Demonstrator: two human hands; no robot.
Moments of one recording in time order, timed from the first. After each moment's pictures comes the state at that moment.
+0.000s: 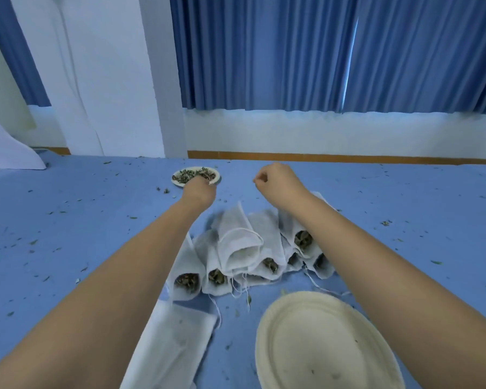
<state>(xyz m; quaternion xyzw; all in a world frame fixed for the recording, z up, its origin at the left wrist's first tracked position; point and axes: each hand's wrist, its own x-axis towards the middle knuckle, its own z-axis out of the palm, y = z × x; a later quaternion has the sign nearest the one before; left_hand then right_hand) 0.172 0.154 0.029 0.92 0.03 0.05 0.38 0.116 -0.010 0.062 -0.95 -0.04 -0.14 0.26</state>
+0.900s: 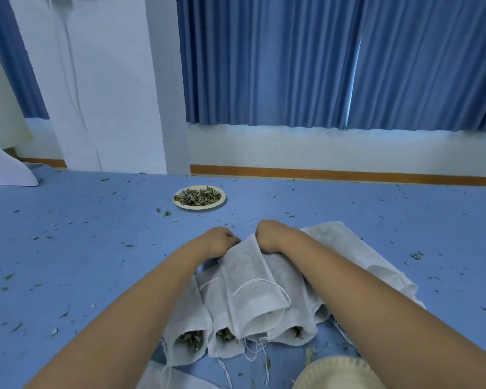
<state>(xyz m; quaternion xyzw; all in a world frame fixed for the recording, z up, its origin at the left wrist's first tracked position) 0.215 0.157 -0.022 0.93 -0.09 -0.13 0.33 0.183 0.015 0.014 -0.99 -0.02 0.12 0.12</state>
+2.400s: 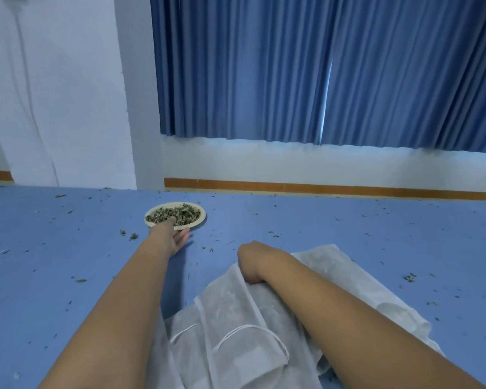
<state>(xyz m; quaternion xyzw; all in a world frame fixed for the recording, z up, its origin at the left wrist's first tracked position) 0.326 0.183 -0.029 0.52 0.24 -0.05 0.82 0.200 0.023 0.014 -0.99 -0.03 0.14 -0.03</state>
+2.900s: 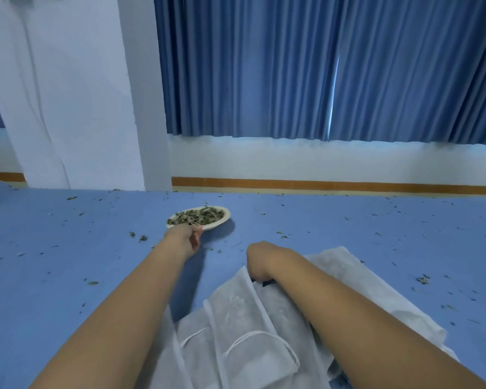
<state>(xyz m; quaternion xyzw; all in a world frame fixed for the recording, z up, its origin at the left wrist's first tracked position) 0.325 0.165 -0.024 0.53 0.23 -0.09 0.81 0.212 0.017 0.014 -0.99 0.01 0.16 0.02</state>
